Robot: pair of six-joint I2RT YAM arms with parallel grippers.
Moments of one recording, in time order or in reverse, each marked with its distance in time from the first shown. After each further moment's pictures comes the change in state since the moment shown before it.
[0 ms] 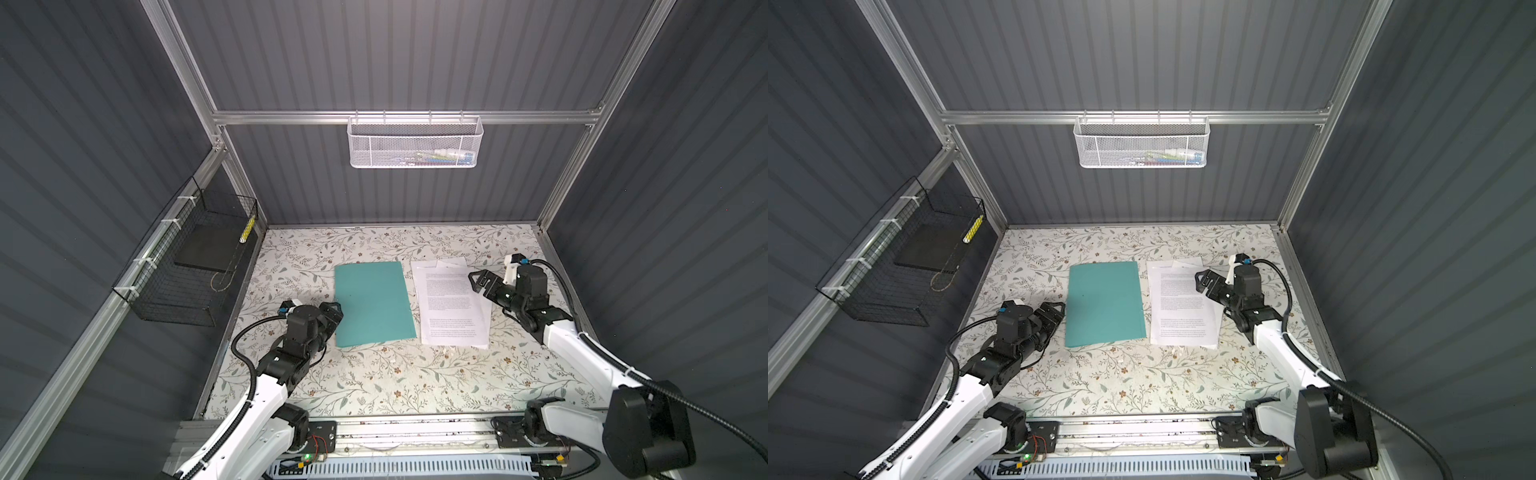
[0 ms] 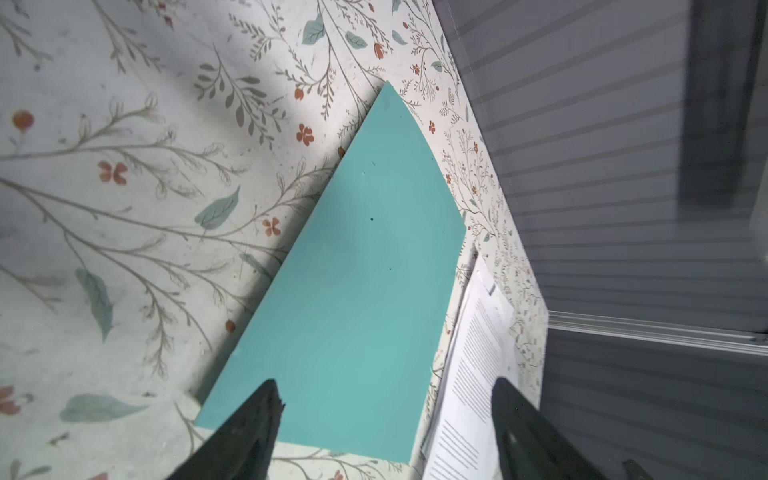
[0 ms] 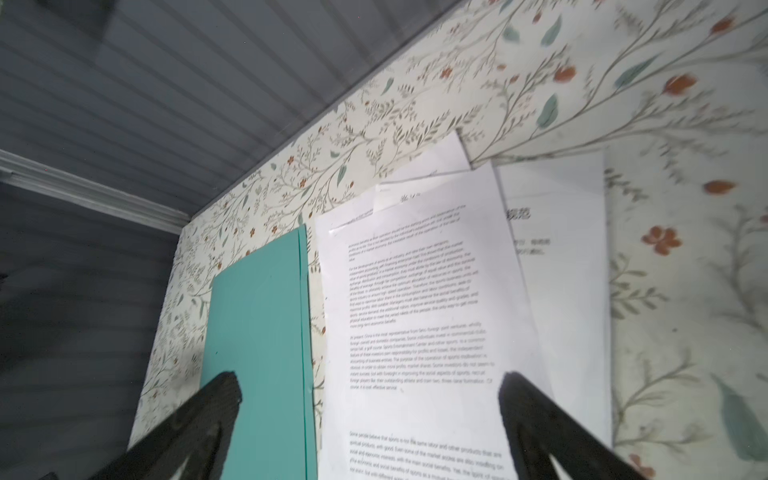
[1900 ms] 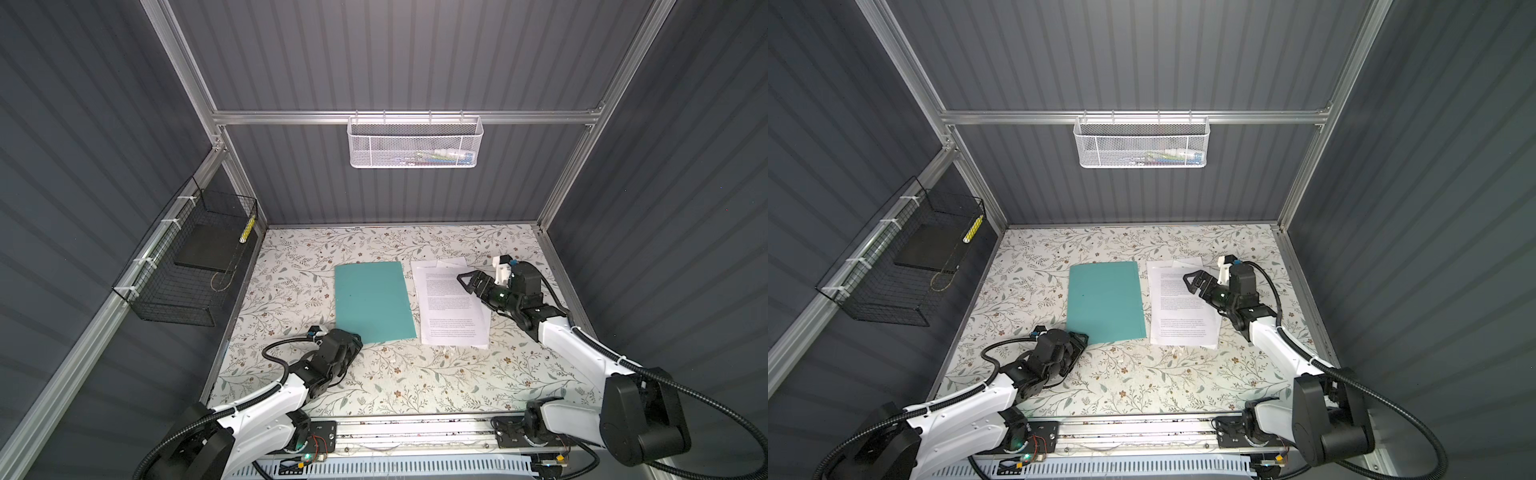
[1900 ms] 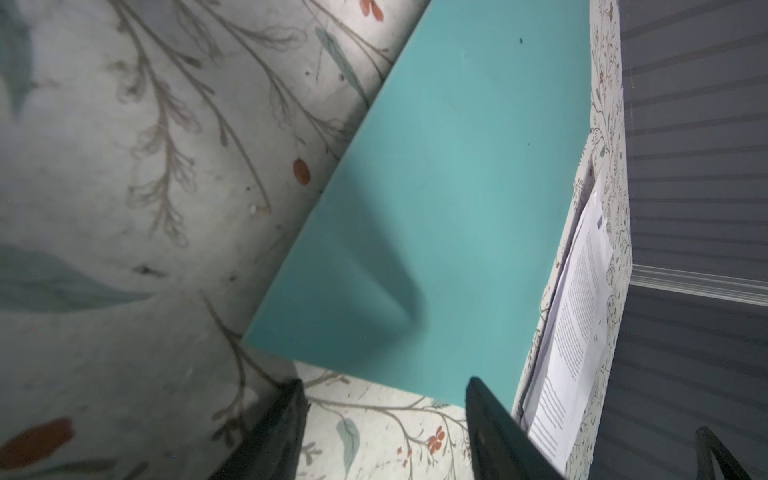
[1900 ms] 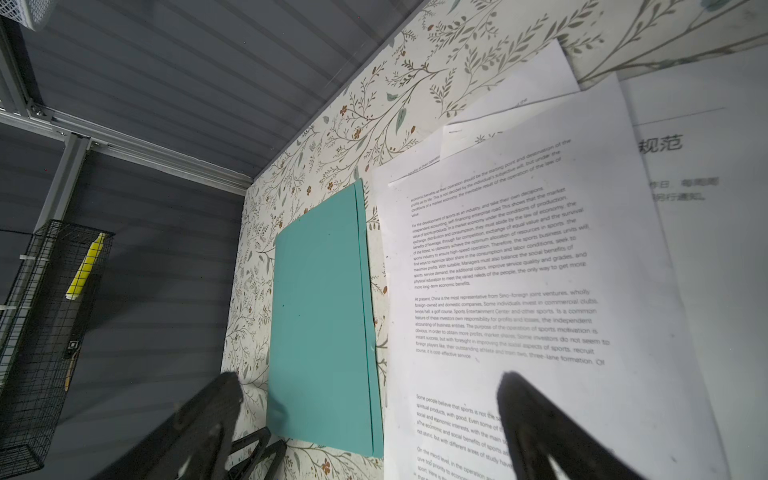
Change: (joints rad) left arm -0.284 0.277 -0.214 0.298 -0.106 -0.171; right arm 0.023 0.040 0.000 0.059 -0.156 0.087
